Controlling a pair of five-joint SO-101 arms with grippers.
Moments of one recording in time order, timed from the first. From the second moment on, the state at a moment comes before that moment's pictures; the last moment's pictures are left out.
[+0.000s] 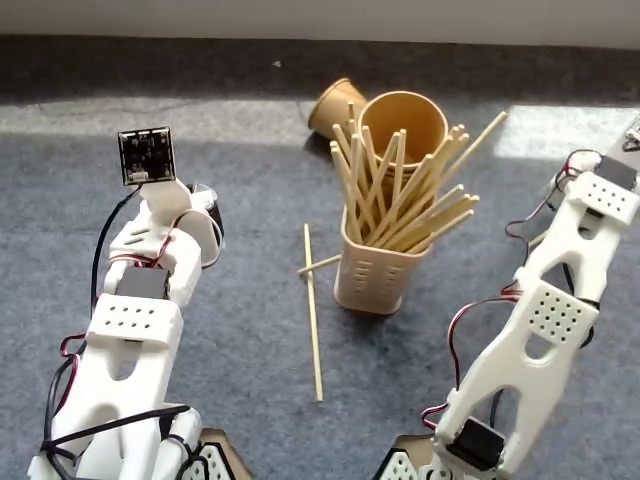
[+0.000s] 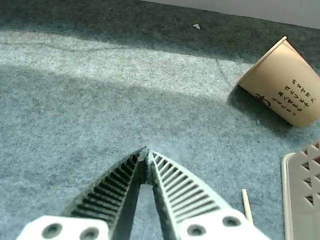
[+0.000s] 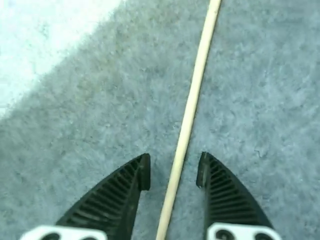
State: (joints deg) left arm -2.0 -40.3 57.4 23.6 16.5; right arm 25.1 64.6 -66.6 75.3 -11.3
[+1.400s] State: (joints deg) left arm -2.0 -40.3 57.4 23.6 16.5; right arm 21.8 18.1 -94.6 99.8 -15.5
